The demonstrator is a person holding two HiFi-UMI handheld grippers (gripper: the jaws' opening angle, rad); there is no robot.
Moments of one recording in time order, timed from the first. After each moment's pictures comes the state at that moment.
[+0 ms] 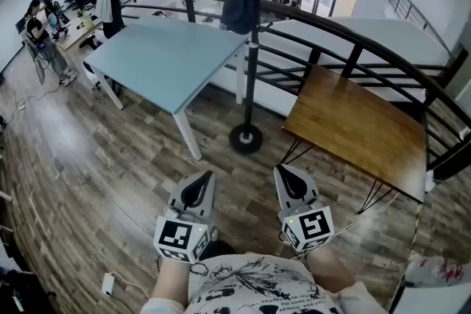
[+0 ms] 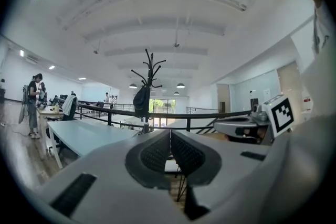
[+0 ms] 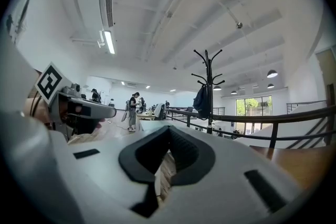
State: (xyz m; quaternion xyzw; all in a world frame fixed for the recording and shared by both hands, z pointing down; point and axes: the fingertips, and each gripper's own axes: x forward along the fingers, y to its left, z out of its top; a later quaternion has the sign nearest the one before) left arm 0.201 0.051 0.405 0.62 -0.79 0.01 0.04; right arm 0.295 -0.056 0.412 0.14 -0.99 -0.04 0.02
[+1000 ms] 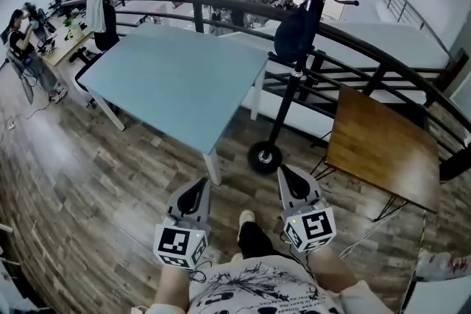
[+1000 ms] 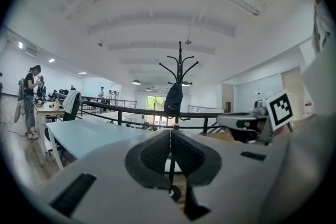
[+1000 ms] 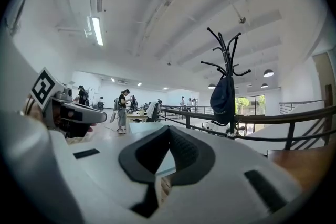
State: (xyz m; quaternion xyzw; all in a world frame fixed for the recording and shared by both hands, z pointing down) left arm -0.100 0.062 0.411 0.62 -0.78 0.01 0.06; right arm 0.014 -0.061 0.401 0.19 -0.98 -0.03 0.03
